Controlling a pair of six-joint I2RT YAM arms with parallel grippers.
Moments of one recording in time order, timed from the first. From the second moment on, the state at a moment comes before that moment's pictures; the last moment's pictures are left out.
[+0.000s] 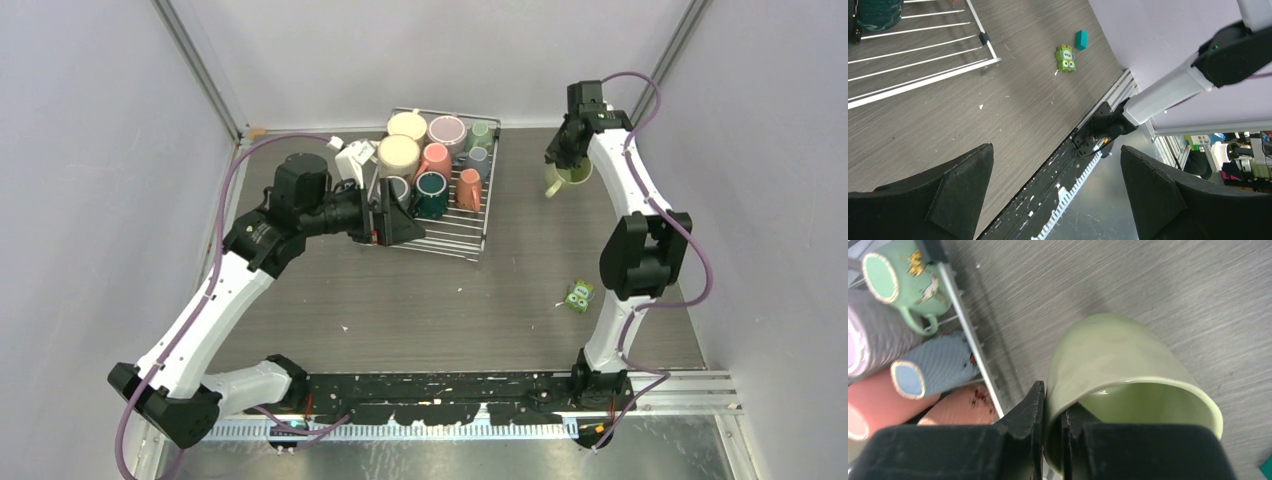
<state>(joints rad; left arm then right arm) -0.55 1.13 1.33 -0.64 0.51 -0.54 0.07 1.89 1.83 -0.85 0.10 0.60</state>
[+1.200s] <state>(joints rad) -0.55 1.11 1.30 -0.67 0.50 -0.53 0.02 2.45 2.38 -1.07 0.11 0.53</state>
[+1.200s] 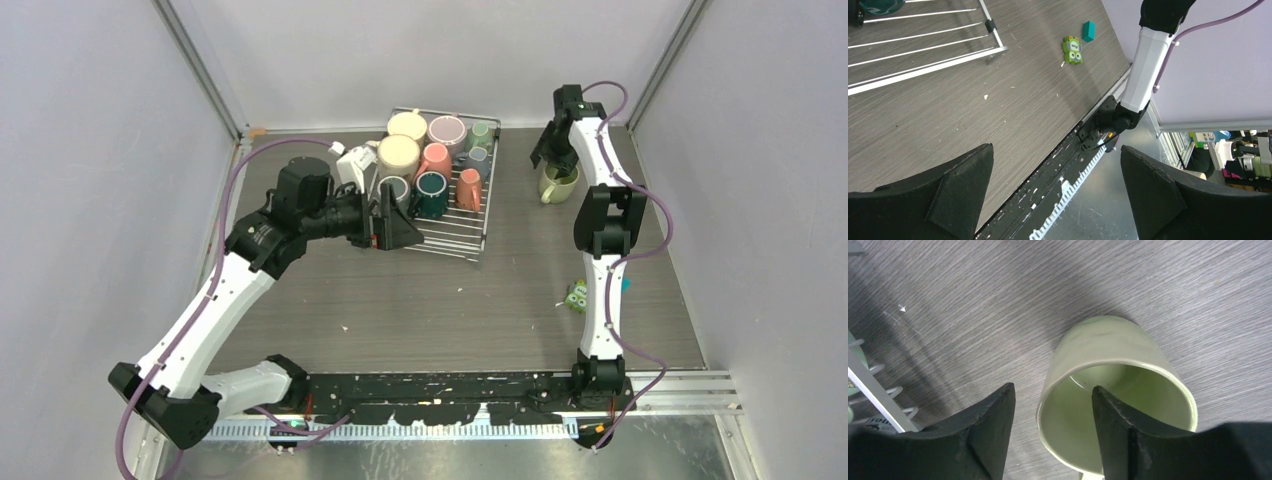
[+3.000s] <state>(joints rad) -0.85 2.27 2.13 -0.76 -0.41 -0.65 0.07 1.06 1.46 -0.90 -0.01 0.69</state>
